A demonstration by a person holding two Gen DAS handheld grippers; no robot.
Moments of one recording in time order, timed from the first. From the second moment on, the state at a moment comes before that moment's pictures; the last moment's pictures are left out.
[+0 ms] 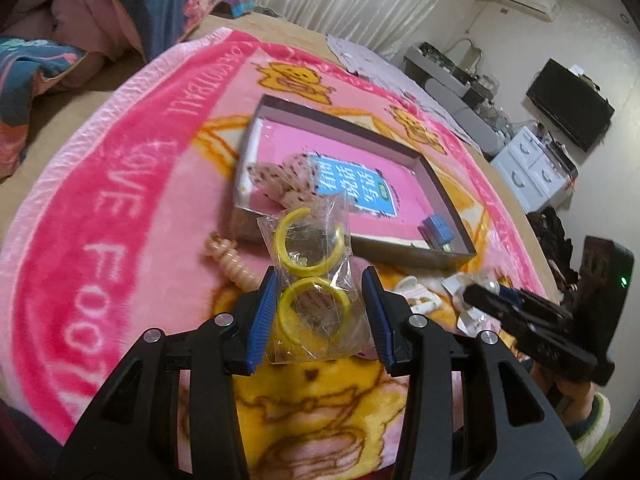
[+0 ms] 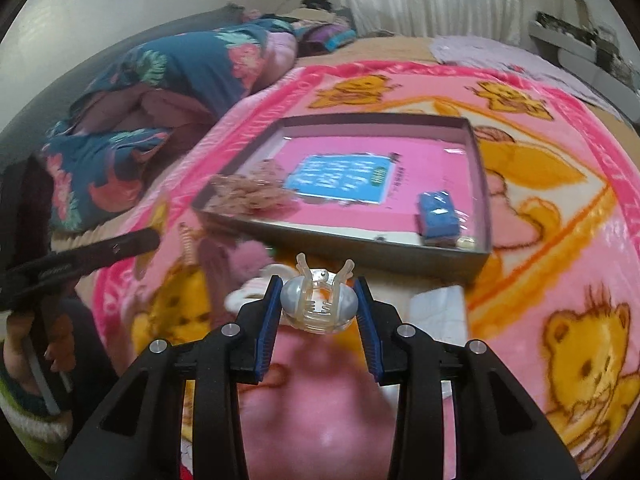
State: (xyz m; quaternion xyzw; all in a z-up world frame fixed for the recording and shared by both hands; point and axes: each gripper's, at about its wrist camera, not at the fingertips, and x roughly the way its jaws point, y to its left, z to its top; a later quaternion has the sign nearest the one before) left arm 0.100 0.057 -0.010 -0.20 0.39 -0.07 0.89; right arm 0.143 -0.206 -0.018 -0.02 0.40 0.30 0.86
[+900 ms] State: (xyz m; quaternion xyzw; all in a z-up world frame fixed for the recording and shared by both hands) left arm 0.146 0.042 0.033 -0.18 0.34 -0.07 0.92; right arm 0.162 -0.223 0.023 0.00 0.34 0.28 0.90
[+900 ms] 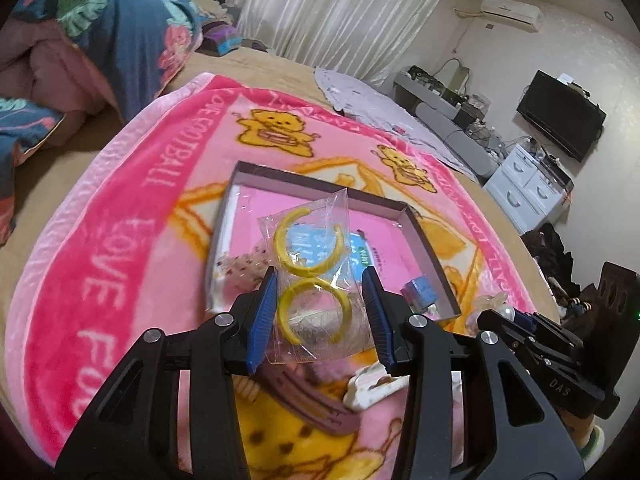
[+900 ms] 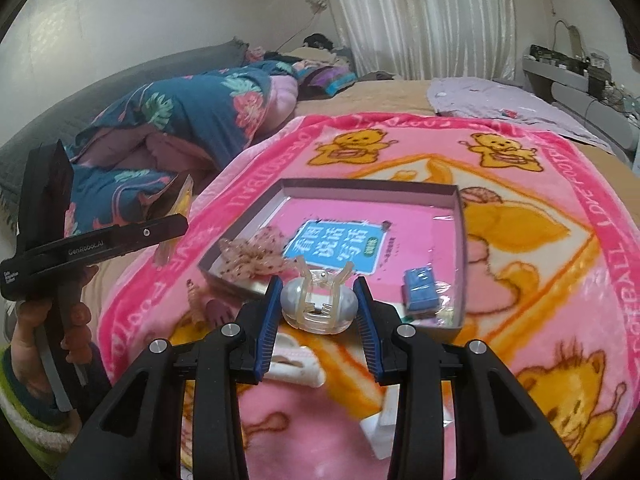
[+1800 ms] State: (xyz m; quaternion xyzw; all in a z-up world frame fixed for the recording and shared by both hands) left arm 0.215 -0.014 -0.005 -0.13 0.39 -0.12 0.90; right arm 0.226 -0.270 0.025 0.04 0.33 0.20 0.92
